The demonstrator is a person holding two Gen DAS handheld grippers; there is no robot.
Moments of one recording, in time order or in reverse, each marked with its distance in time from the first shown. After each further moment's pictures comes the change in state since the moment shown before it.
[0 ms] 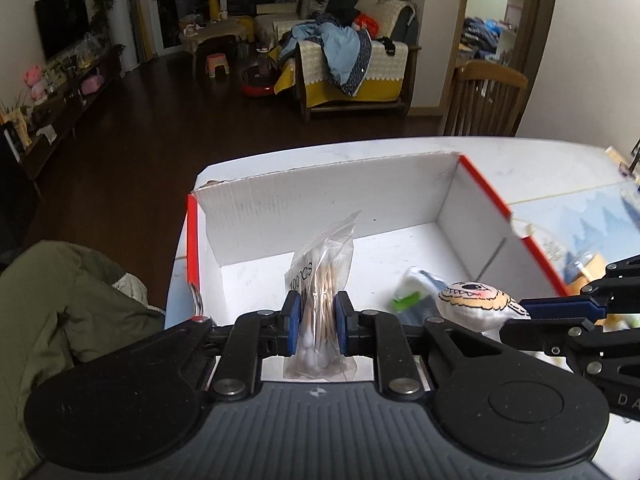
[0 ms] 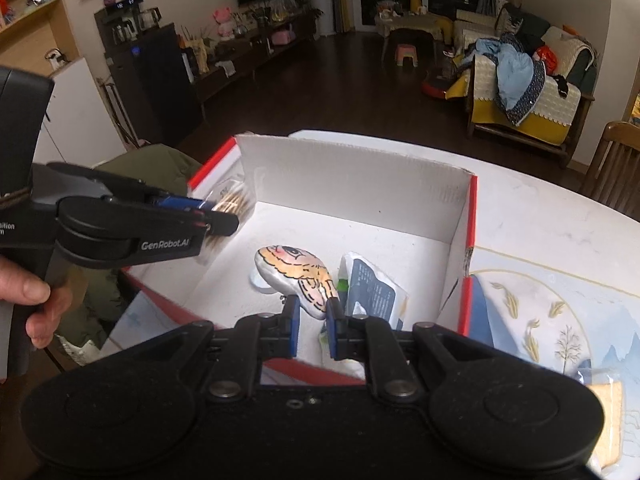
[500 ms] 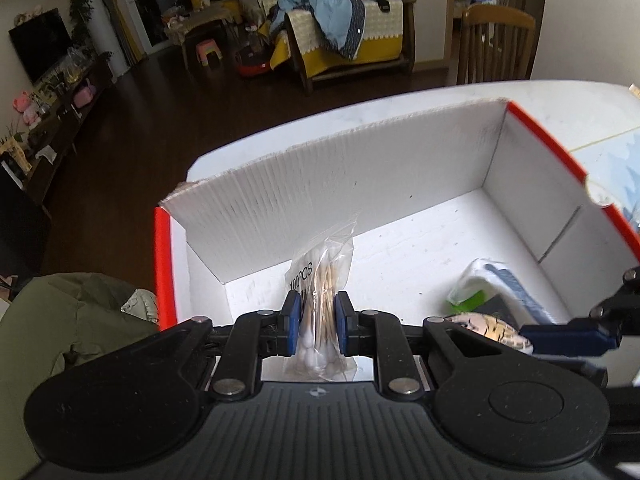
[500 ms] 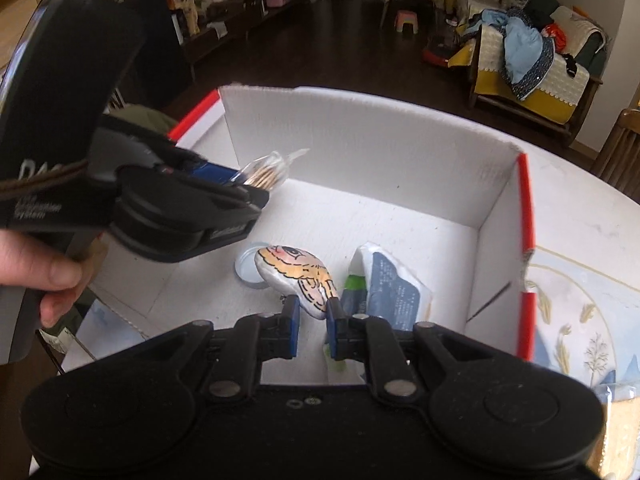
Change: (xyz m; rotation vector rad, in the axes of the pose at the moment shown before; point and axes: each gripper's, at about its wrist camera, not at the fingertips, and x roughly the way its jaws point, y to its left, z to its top) left arm 0.076 0.000 0.019 0.129 0.105 0.068; right arm 0.070 0.013 0.010 -0.021 0.124 -0.035
